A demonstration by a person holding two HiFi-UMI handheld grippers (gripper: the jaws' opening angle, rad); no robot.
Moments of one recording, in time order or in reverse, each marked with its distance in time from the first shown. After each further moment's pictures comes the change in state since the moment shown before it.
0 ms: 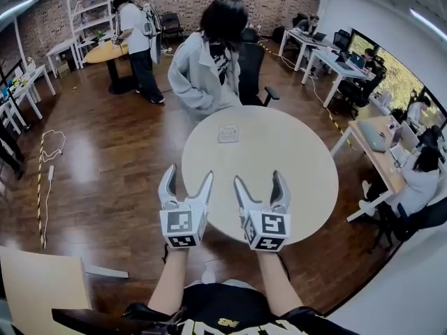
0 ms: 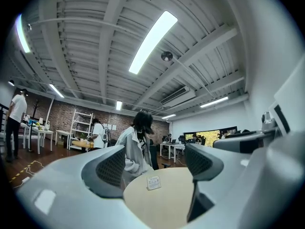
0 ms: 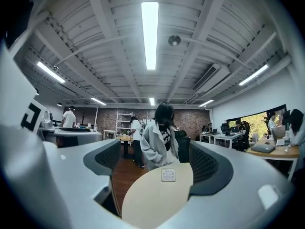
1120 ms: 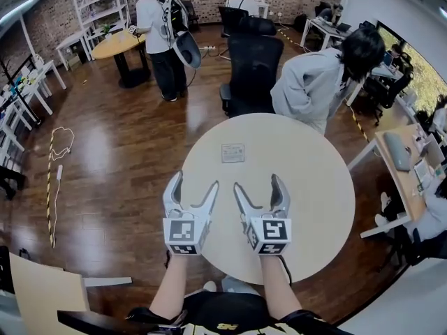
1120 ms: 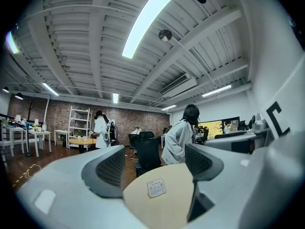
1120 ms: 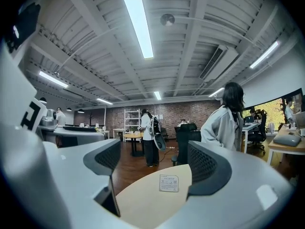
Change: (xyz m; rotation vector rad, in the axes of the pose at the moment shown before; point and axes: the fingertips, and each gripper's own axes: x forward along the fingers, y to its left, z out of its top) left arm 0.188 0.003 -0.042 0.051 0.096 0.001; right arm 0.186 -0.084 -0.041 0.057 0.053 0.144
